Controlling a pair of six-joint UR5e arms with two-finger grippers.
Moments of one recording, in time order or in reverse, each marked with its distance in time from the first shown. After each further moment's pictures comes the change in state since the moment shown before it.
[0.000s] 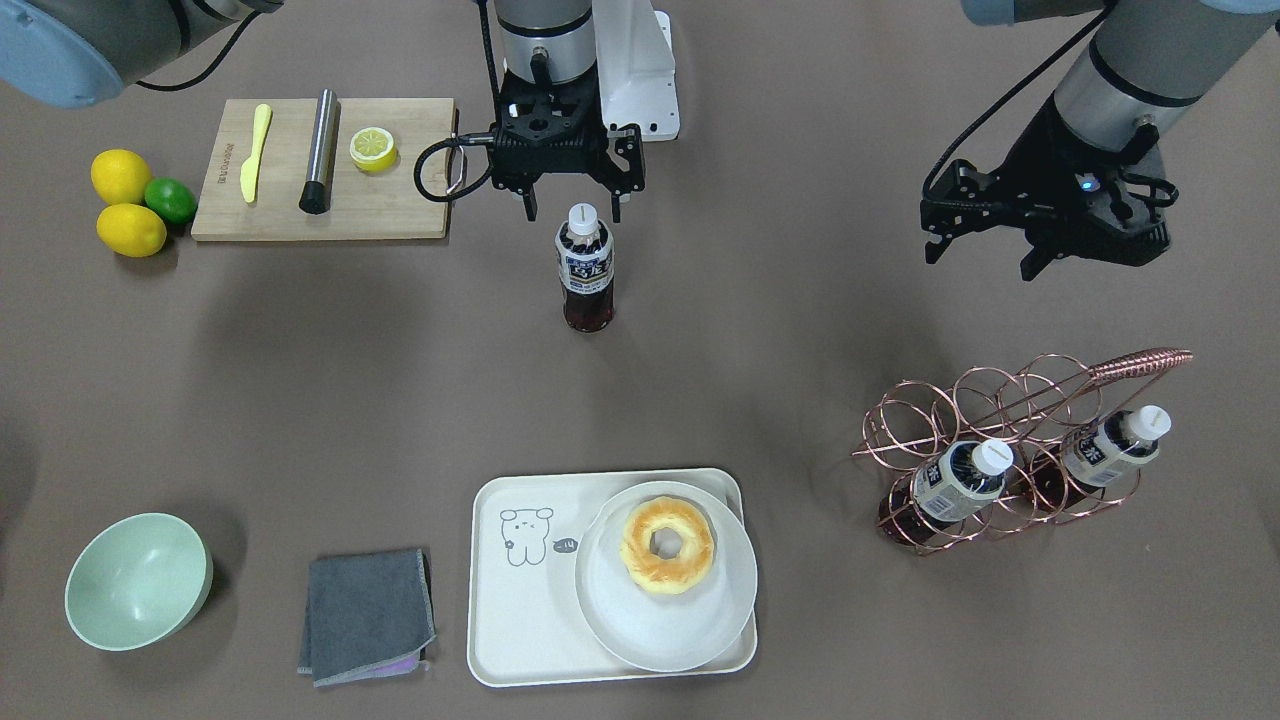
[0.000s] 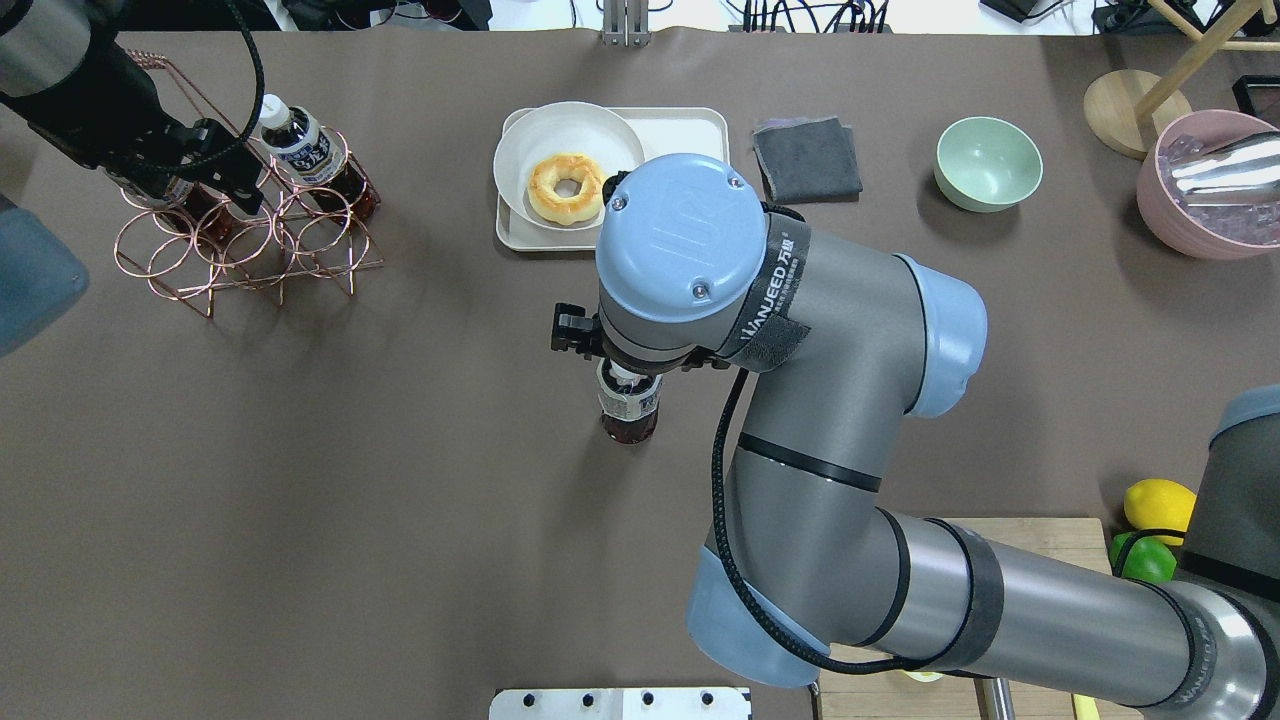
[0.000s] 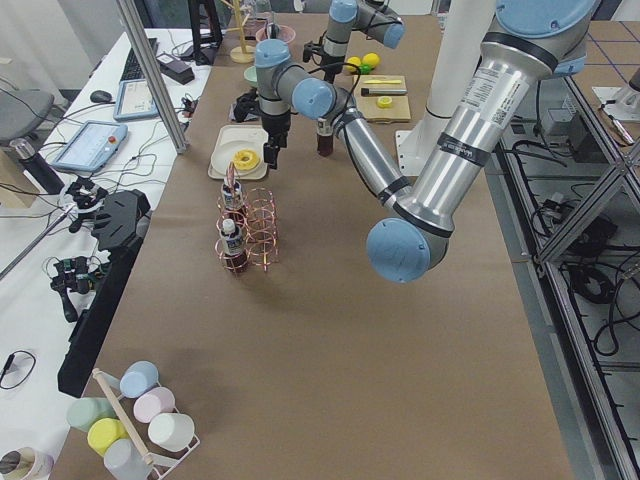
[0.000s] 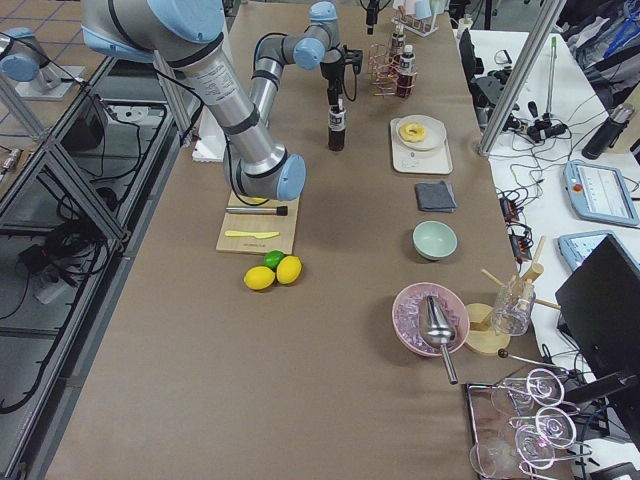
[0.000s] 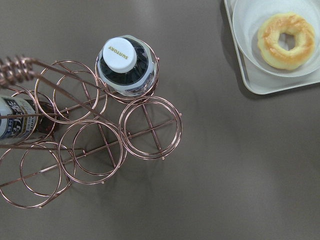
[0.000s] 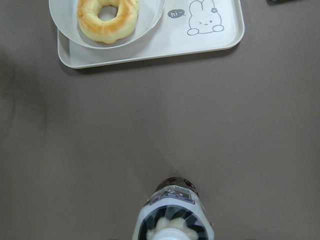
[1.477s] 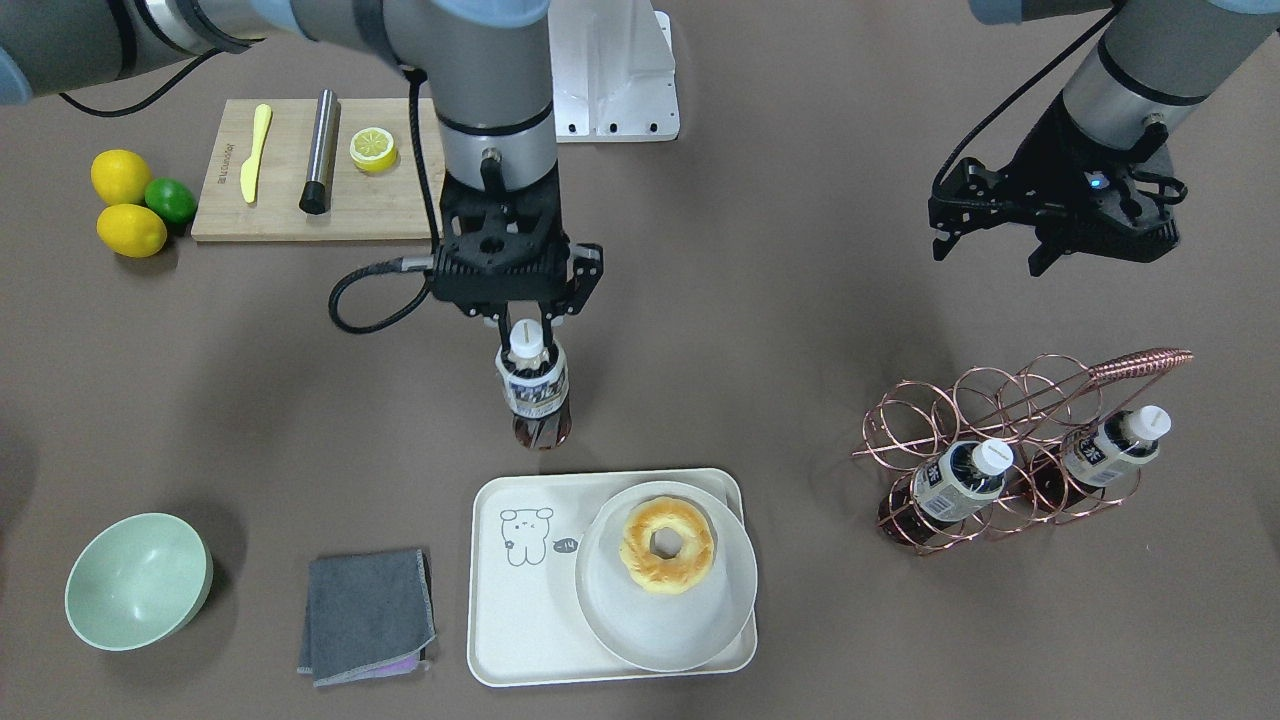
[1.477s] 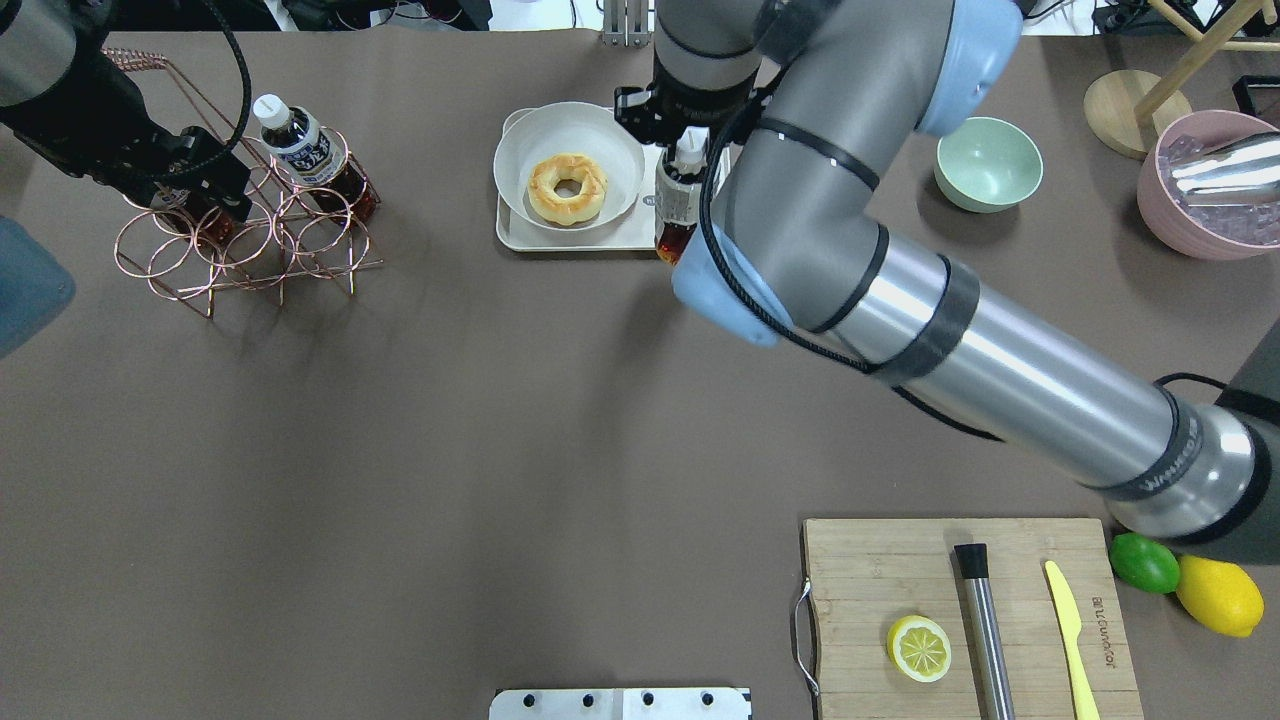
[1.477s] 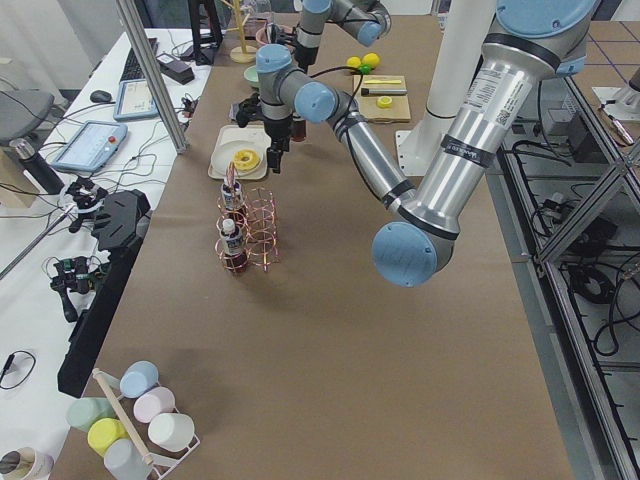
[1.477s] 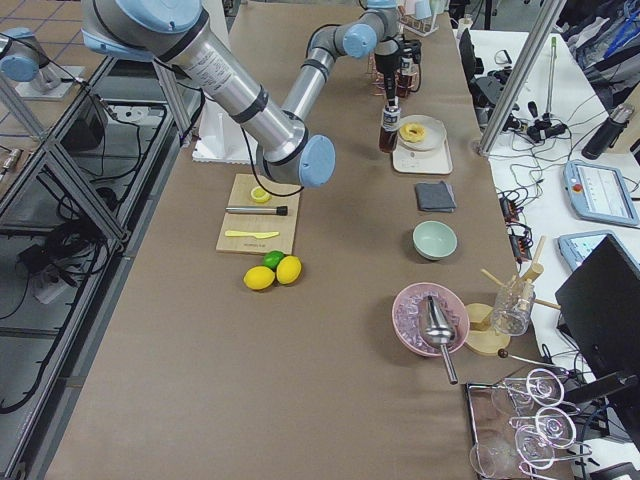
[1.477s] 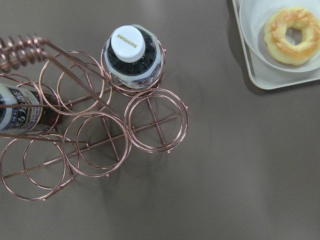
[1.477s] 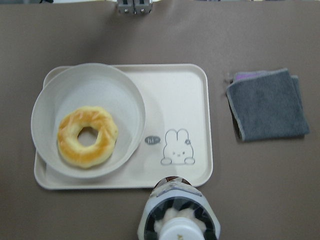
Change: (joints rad) left arm -0.003 0.024 -0.014 0.000 -0.002 -0.005; right arm 0.284 0.132 -0.255 0.042 0.122 -0.313
